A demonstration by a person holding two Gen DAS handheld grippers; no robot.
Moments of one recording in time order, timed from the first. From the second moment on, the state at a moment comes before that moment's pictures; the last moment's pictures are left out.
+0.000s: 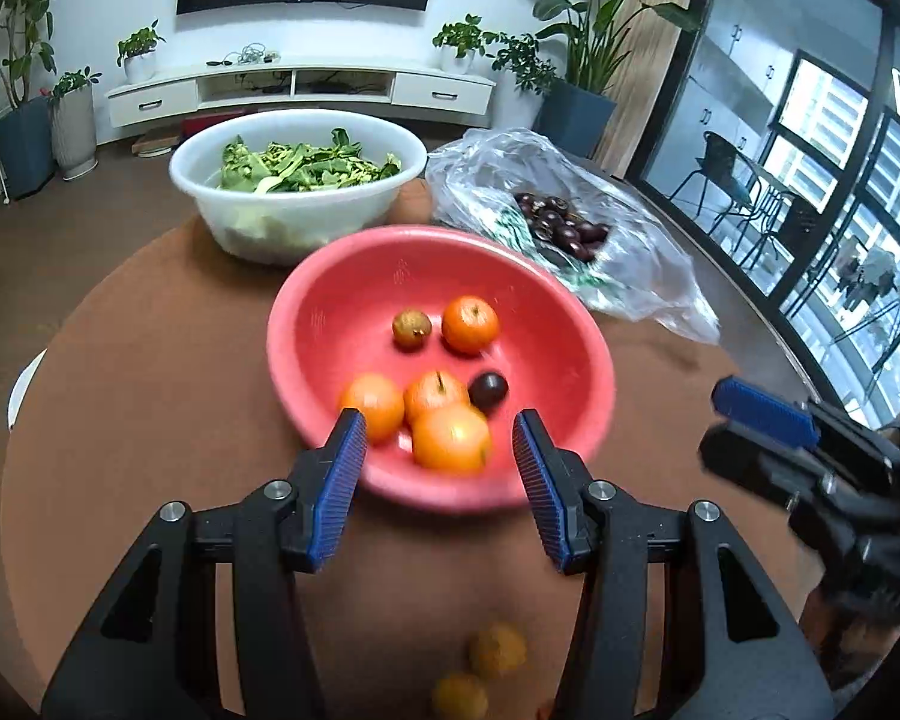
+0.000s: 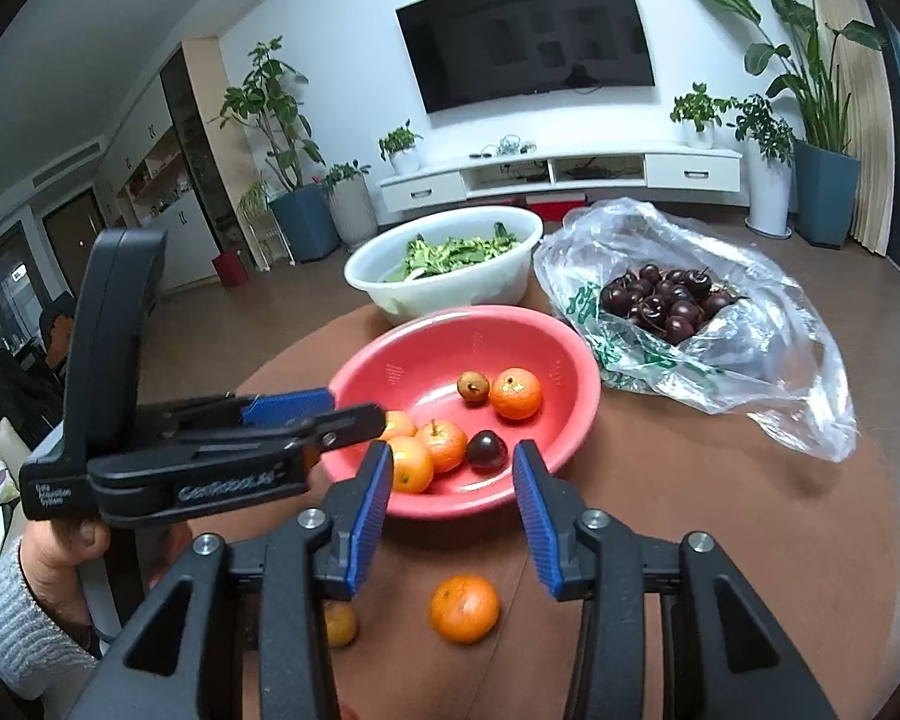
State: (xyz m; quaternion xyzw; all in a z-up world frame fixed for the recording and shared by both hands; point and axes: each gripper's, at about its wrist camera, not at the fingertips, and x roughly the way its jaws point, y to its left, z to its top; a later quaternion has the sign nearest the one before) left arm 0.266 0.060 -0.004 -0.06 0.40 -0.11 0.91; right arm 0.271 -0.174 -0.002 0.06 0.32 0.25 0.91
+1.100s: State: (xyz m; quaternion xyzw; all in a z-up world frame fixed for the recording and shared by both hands) left arm 0.100 0.076 -0.055 -0.04 0.42 -0.09 0.90; right arm 0.088 -0.150 -0.080 0.02 0.41 0.28 0.87
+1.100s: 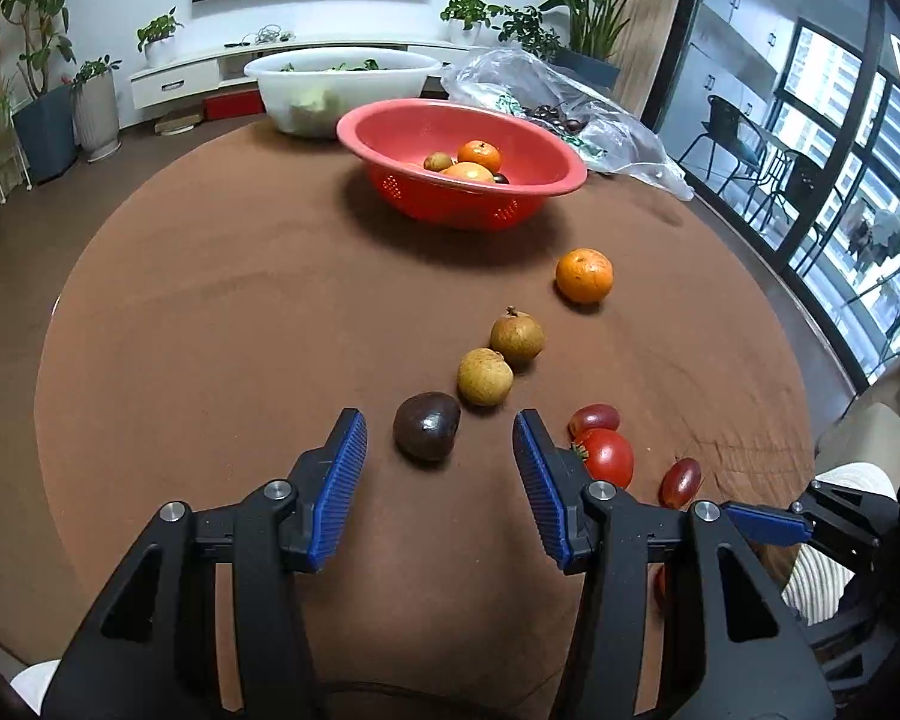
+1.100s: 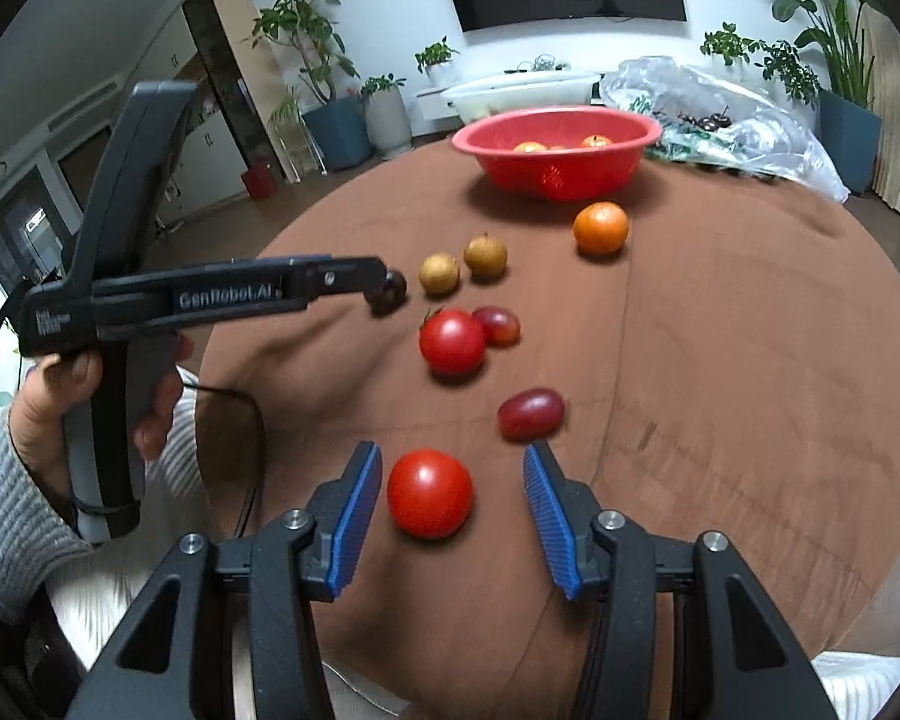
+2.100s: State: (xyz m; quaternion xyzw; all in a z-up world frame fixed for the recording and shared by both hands) left arm 0.126 0.072 -0.075 -0.03 0.44 -0.09 0.89; right arm 0.073 -0.128 -0.084 -0.04 0.41 0.28 0.87
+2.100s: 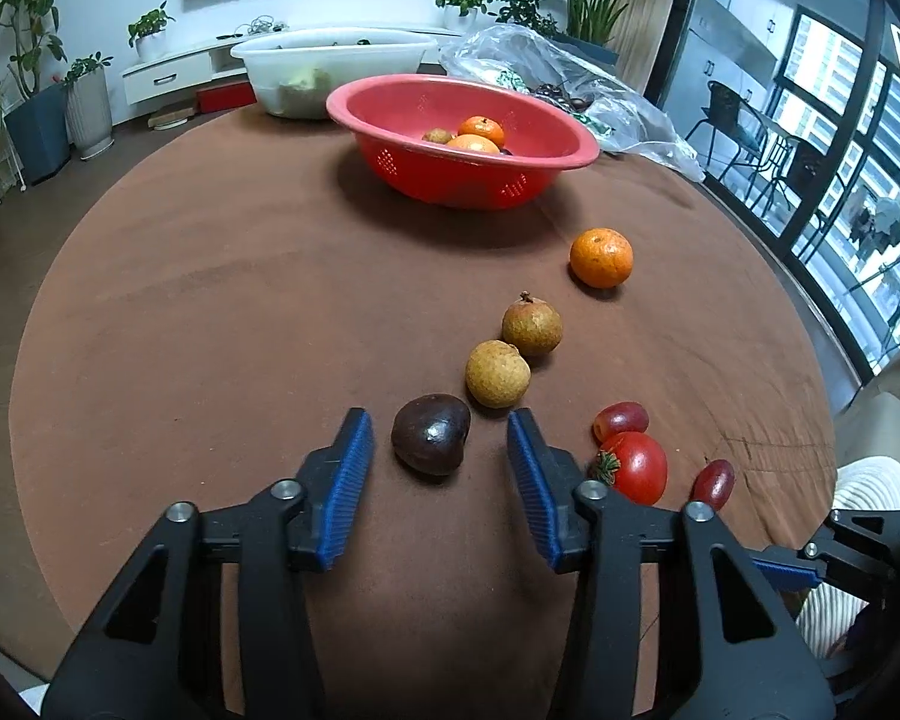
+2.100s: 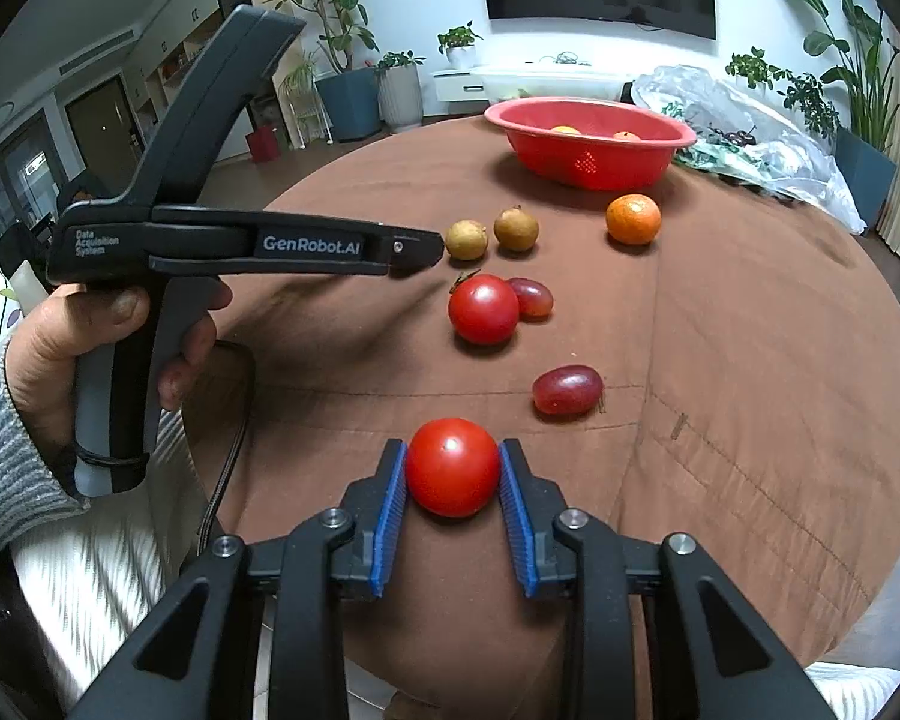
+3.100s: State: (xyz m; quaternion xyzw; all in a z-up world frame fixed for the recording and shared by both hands) left arm 0.118 0.076 -0.064 -0.04 0.43 -0.11 0.90; right arm 0.089 -0.150 -0.076 0.05 0.42 0.30 0.86
